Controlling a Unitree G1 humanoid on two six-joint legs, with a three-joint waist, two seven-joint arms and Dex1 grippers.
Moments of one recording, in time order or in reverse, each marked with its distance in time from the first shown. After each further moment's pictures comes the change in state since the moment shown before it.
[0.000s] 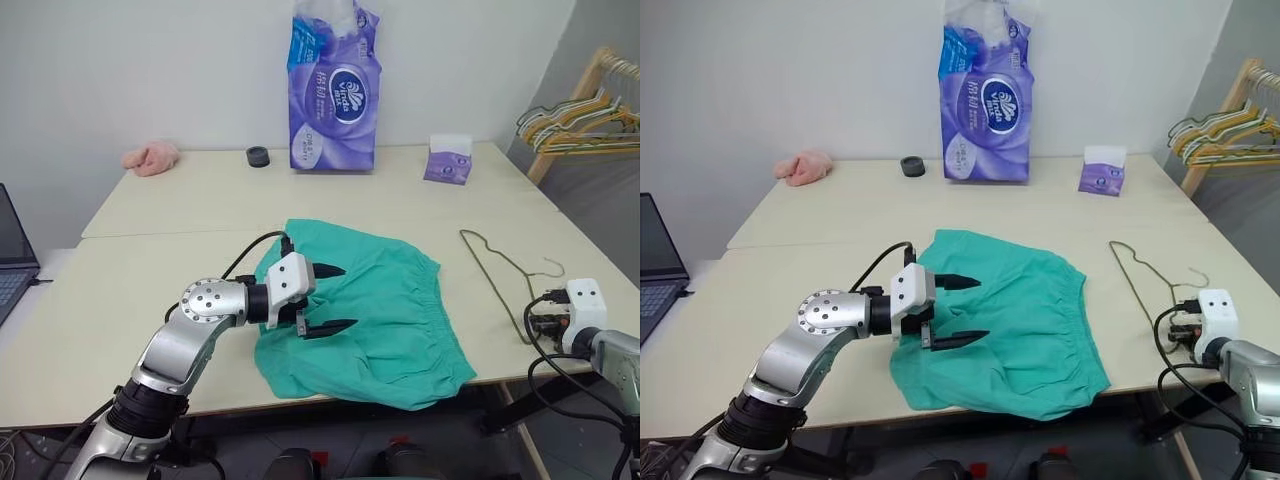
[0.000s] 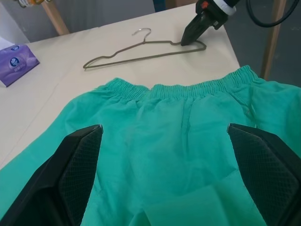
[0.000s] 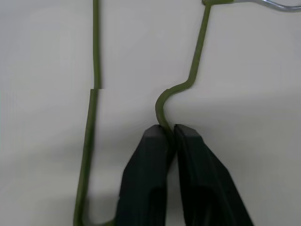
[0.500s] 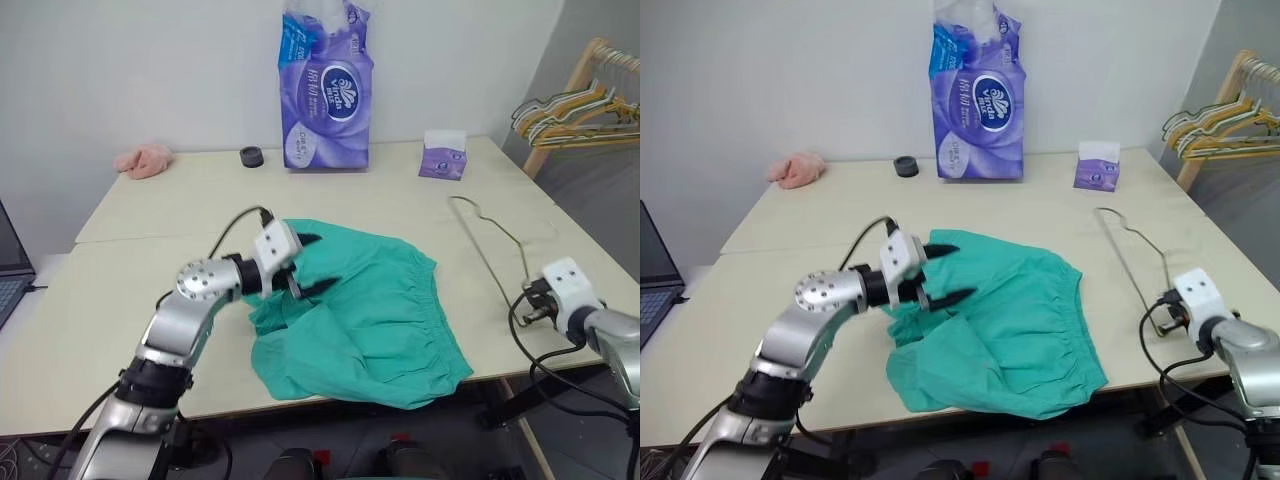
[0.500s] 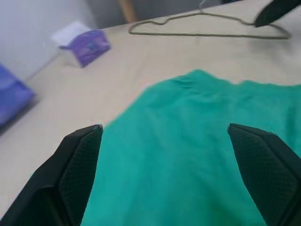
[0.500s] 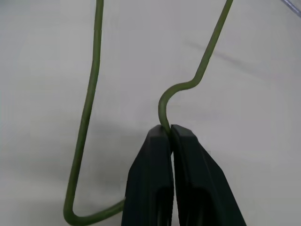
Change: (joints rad) left arm -0.180 -0.032 0.117 0.279 0.041 -0.032 0.145; right arm -0.029 -0.195 0.265 -0.163 -0.188 -0.355 0.126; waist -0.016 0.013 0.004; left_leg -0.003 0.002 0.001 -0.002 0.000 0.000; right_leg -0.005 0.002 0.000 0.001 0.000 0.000
